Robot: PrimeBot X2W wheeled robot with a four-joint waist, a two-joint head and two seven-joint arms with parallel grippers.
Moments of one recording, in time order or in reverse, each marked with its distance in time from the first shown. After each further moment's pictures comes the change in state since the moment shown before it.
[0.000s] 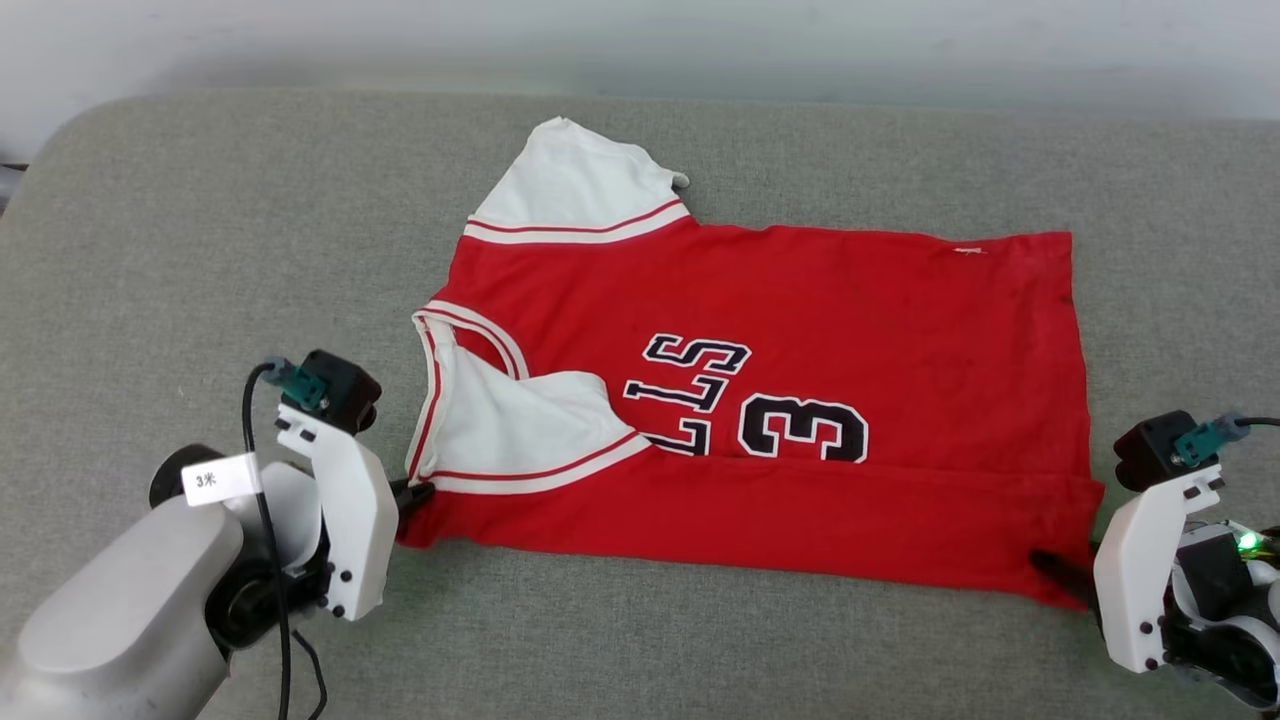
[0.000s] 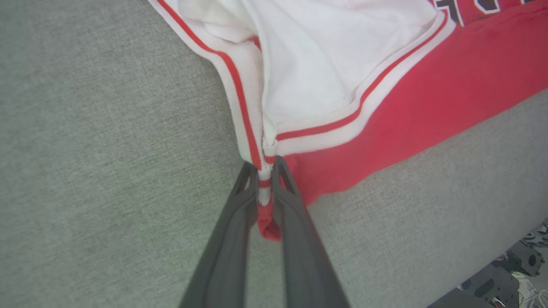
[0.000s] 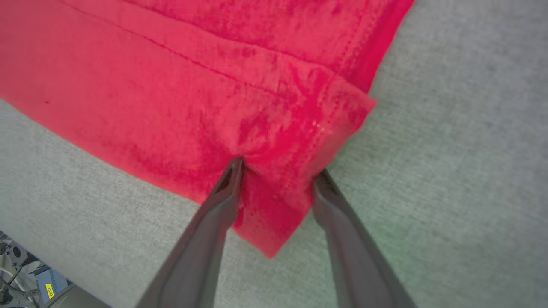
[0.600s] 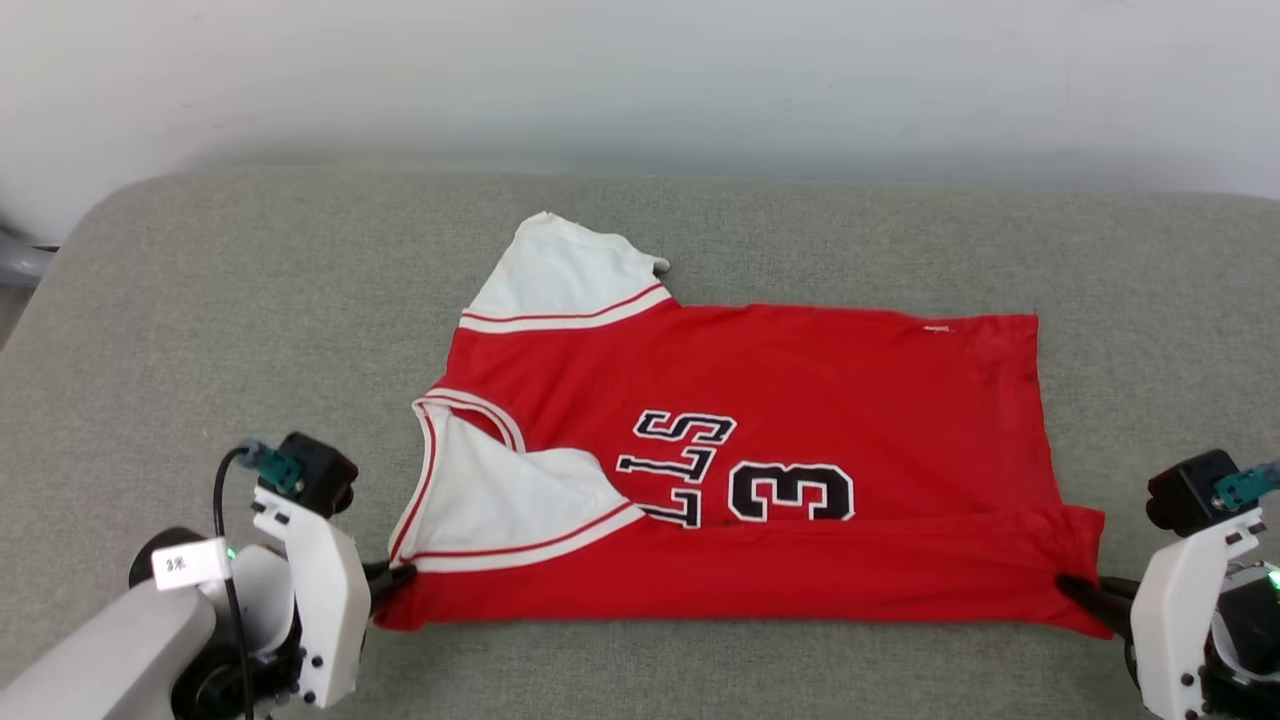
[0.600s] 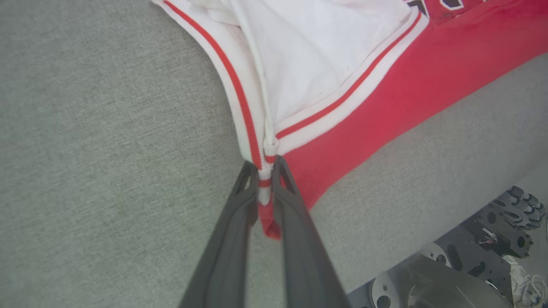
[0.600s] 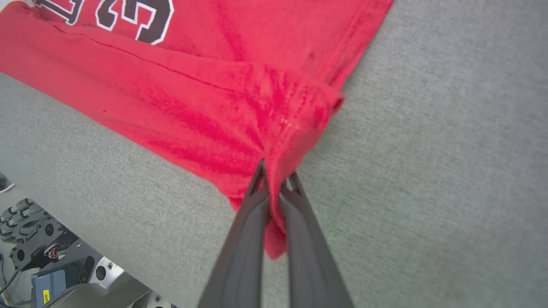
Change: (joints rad) left arm 0.134 0.081 -0.006 -0.081 -0.043 0.026 -0.030; right arm 0.099 -0.090 -0.017 -0.136 0.088 0.001 -0.114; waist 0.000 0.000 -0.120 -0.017
